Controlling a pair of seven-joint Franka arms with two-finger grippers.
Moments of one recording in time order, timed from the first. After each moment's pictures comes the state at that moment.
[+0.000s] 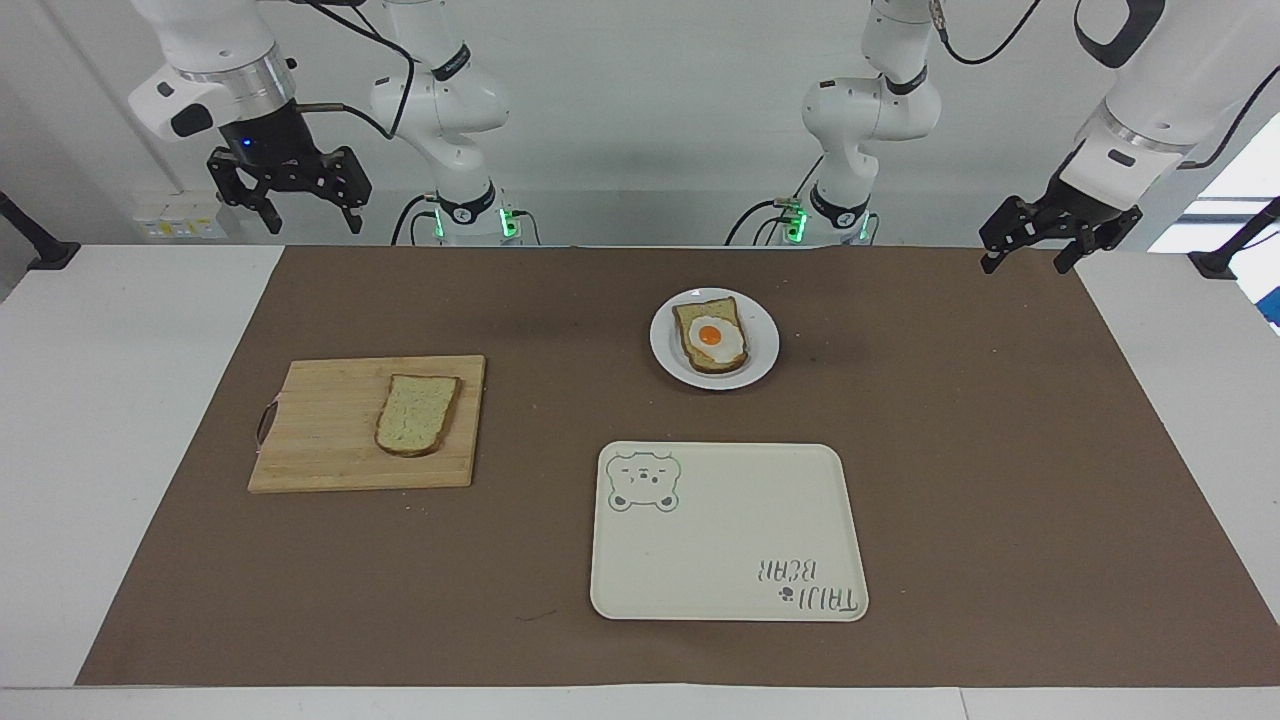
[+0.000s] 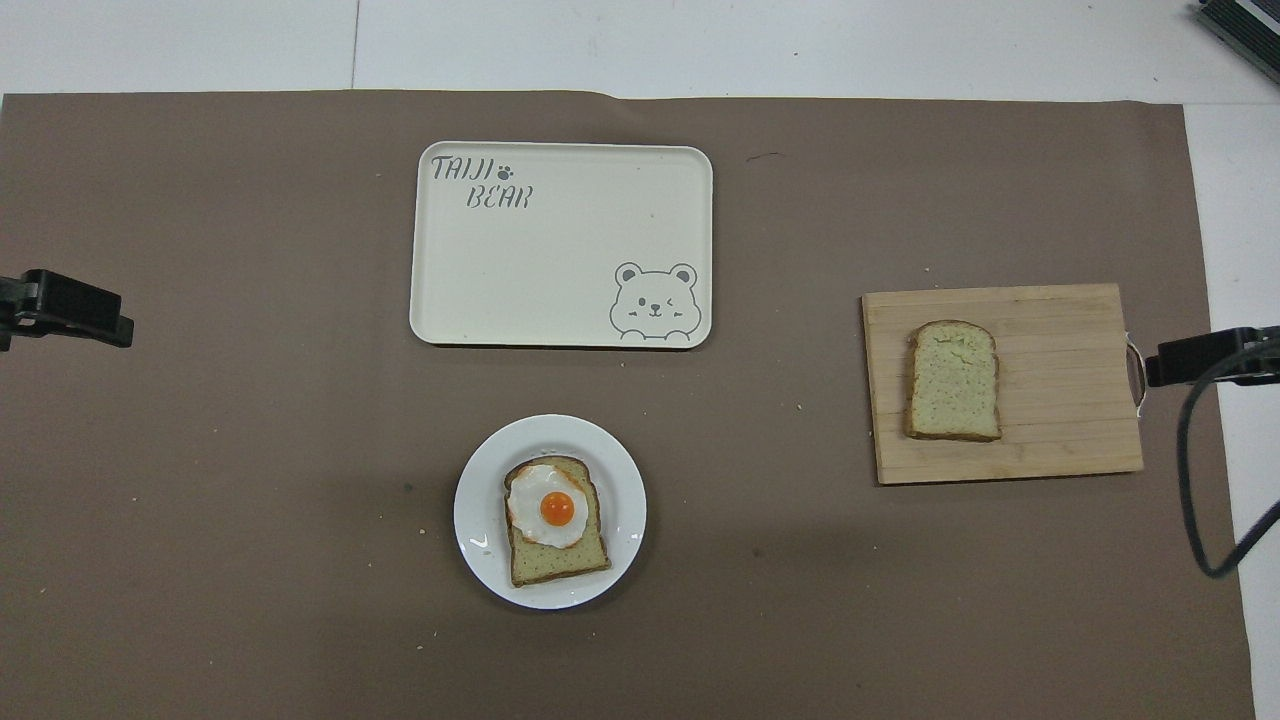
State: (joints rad) left arm -0.11 0.02 0.09 -1.49 -0.03 1.47 0.01; right arm 0.08 -0.10 -0.10 -1.59 -0.03 1.49 -0.03
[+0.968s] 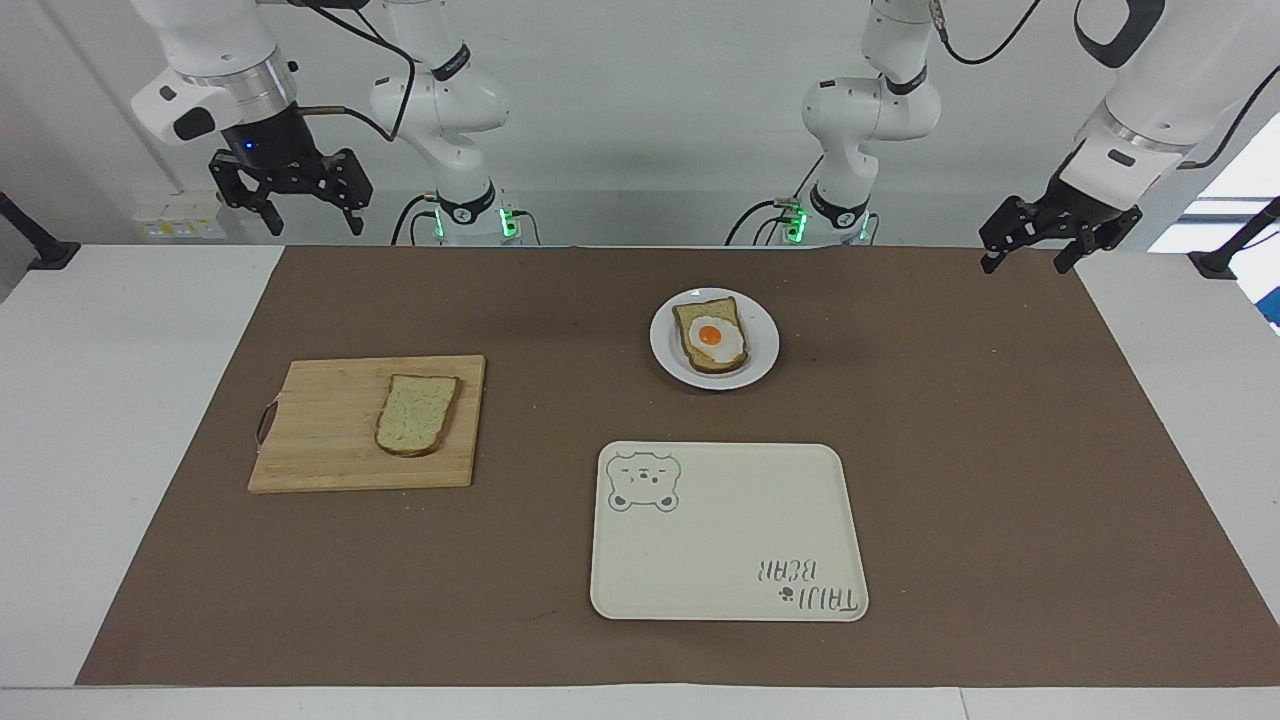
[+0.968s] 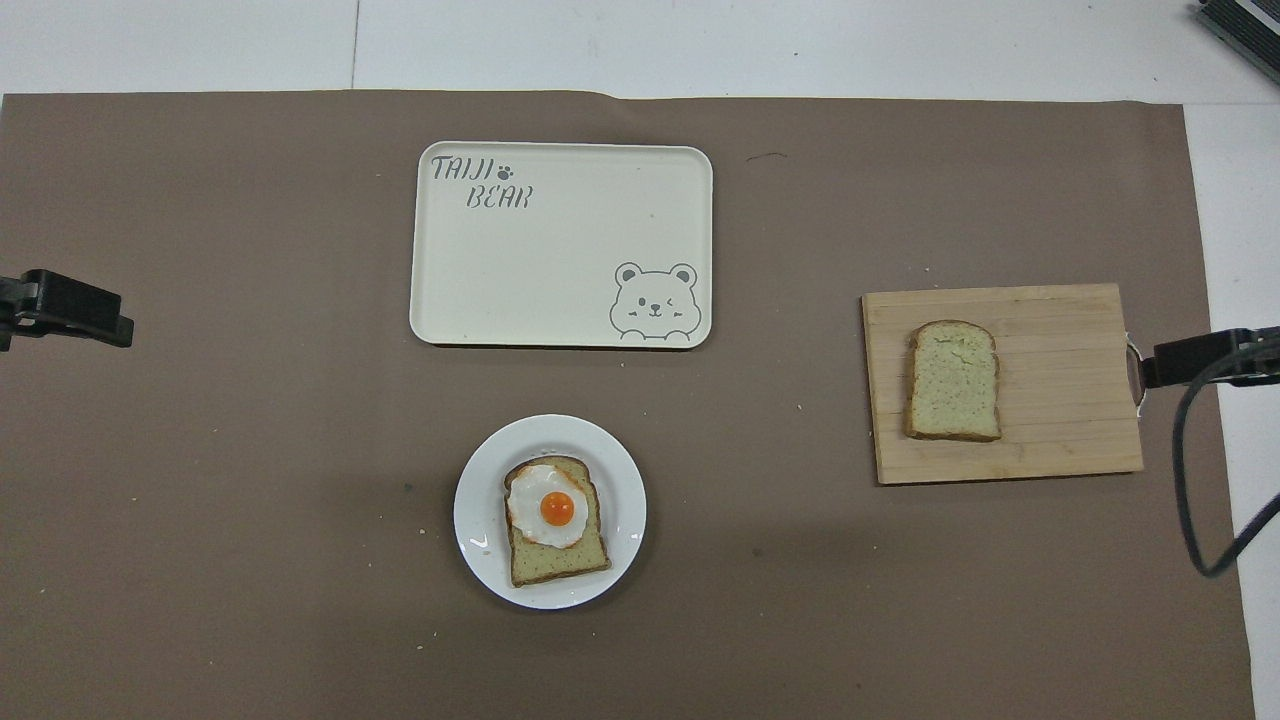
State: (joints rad) left arm -0.11 0.02 0.09 -1.49 -0.03 1.47 0.01; right arm 0.08 -0.10 -0.10 -1.60 -0.03 1.51 -0.03
